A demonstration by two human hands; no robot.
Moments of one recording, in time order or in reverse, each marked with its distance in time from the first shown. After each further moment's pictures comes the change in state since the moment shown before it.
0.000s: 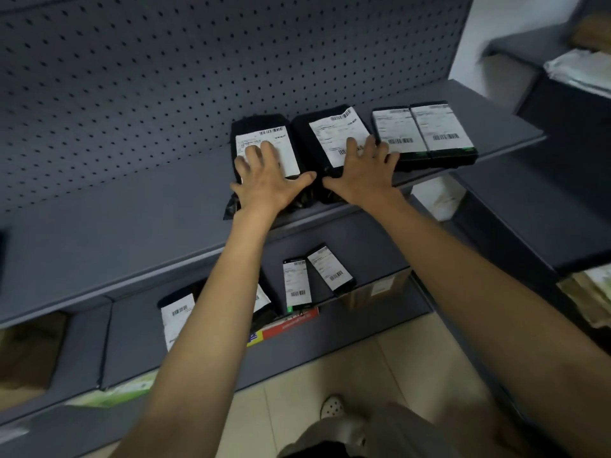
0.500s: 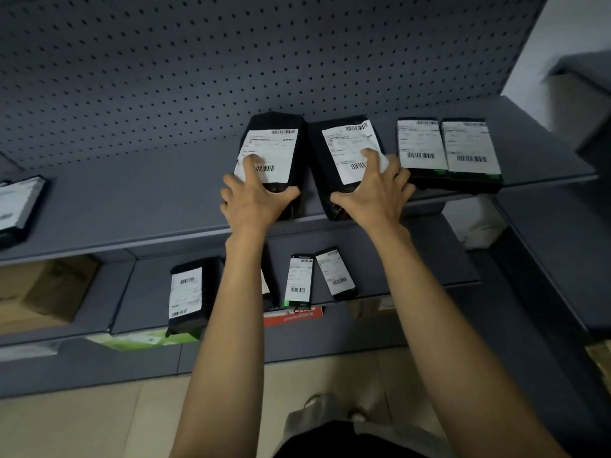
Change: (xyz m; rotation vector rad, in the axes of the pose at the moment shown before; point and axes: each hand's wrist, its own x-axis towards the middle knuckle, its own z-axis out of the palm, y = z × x) left_hand -0.046 0.003 0.014 -0.189 0.234 -0.369; right_hand -0.014 0.026 0.012 0.376 0.145 -0.039
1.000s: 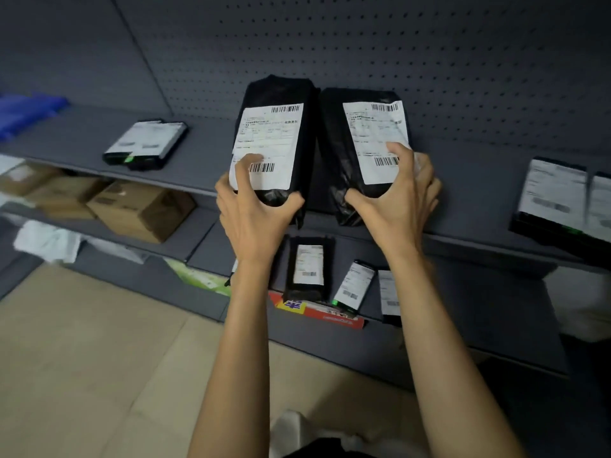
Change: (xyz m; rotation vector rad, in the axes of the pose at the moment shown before) left_hand -0.070 -0.078 -0.078 -0.263 0.597 -0.111; right_hand -0.056 -0.092 0.009 0.432 -0.005 -0.336
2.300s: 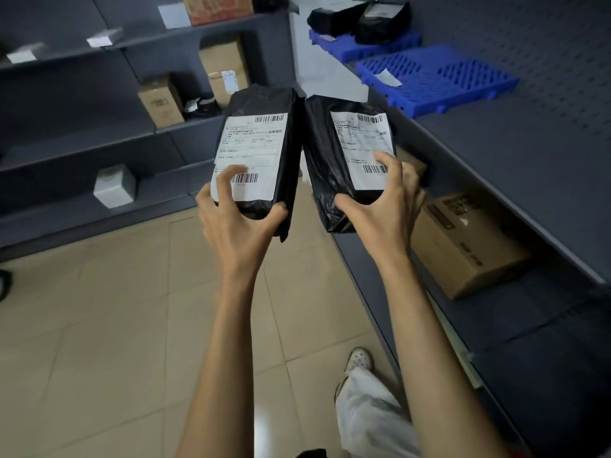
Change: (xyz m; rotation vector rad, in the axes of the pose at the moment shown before) left_hand 0.288 -0.478 -0.497 0.281 0.733 -0.403; right_hand -0.265 -0.543 0.570 0.508 -0.798 -0.452
